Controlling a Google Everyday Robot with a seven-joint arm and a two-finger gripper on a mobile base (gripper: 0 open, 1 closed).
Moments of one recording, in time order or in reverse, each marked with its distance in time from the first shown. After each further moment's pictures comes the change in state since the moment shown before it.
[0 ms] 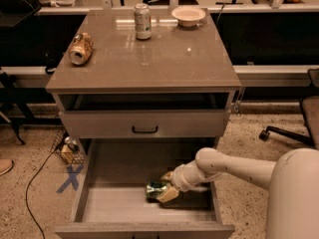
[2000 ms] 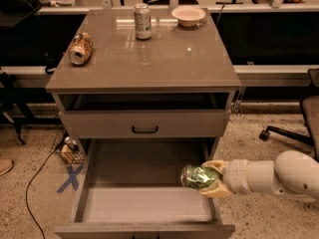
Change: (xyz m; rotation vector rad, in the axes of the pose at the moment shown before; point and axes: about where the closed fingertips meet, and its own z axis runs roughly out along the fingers) arm -0.053 0.083 -0.257 0.356 -0.110 -0.140
